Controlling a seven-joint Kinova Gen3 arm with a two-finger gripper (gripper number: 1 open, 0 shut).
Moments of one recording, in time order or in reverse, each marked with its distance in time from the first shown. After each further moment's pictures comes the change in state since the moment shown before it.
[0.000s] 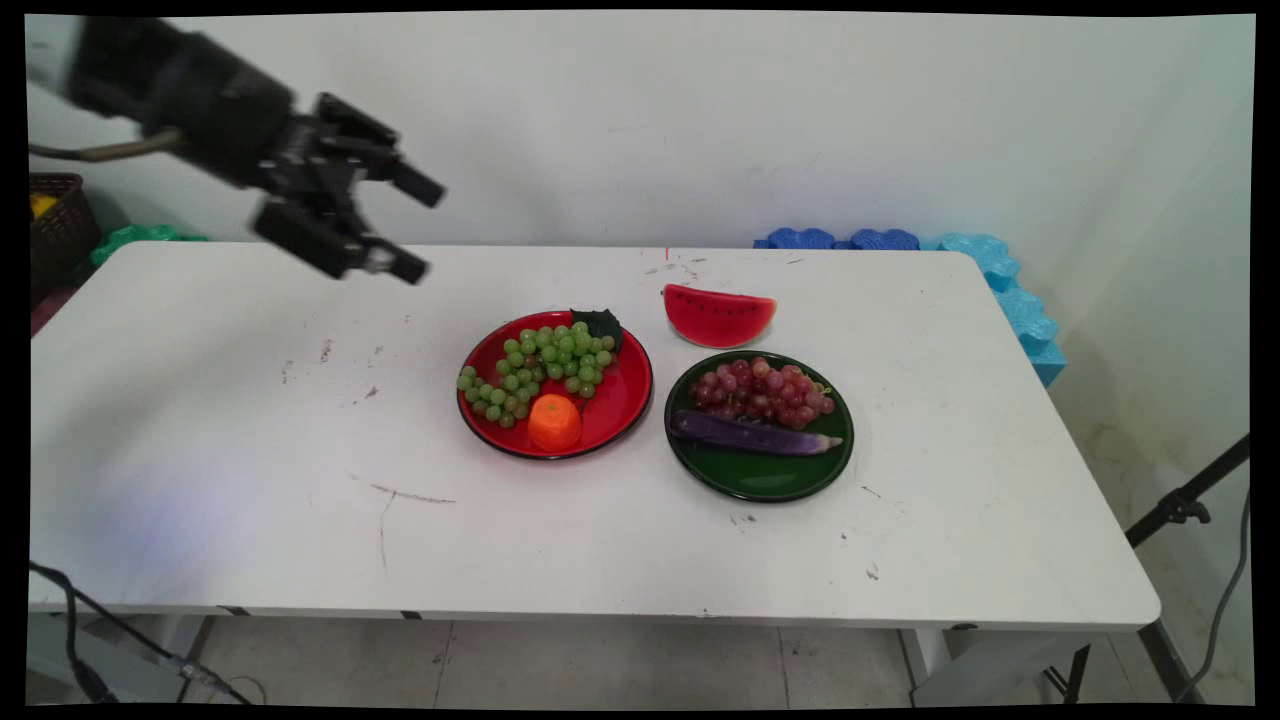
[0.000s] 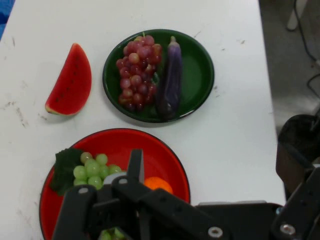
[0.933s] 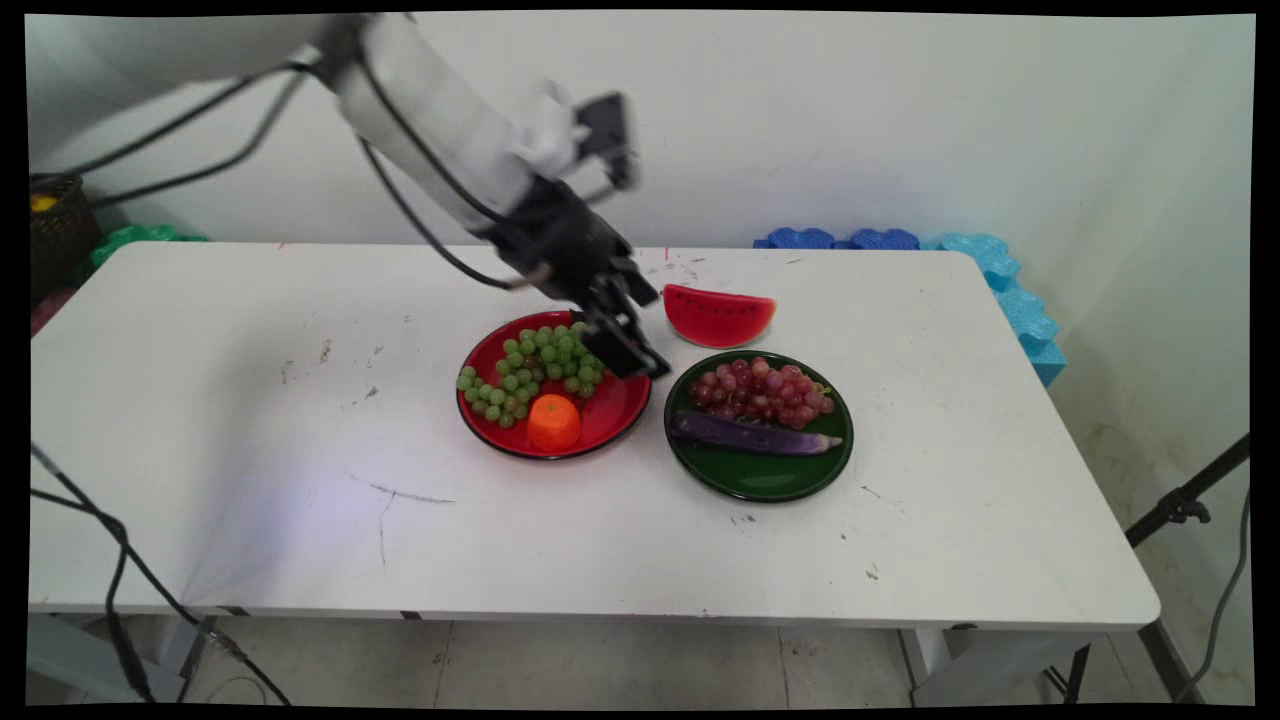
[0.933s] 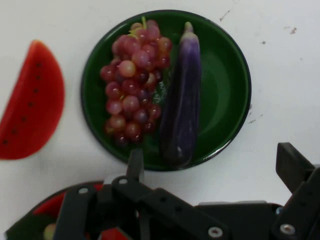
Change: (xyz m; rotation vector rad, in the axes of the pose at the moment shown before) arm 0.077 -0.004 0.213 0.034 -0.197 -0.018
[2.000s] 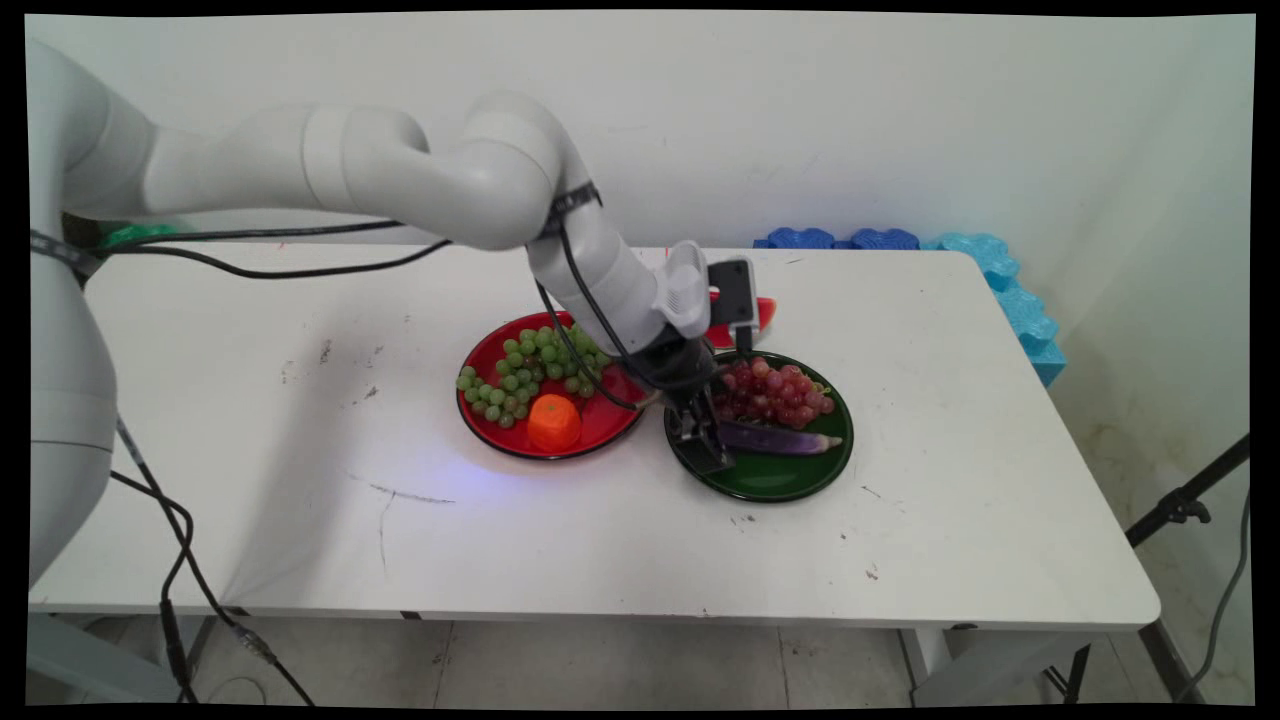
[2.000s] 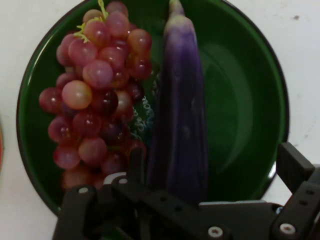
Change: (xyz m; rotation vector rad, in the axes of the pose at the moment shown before) arm 0.013 0.017 0.150 -0.004 -0.082 0.117
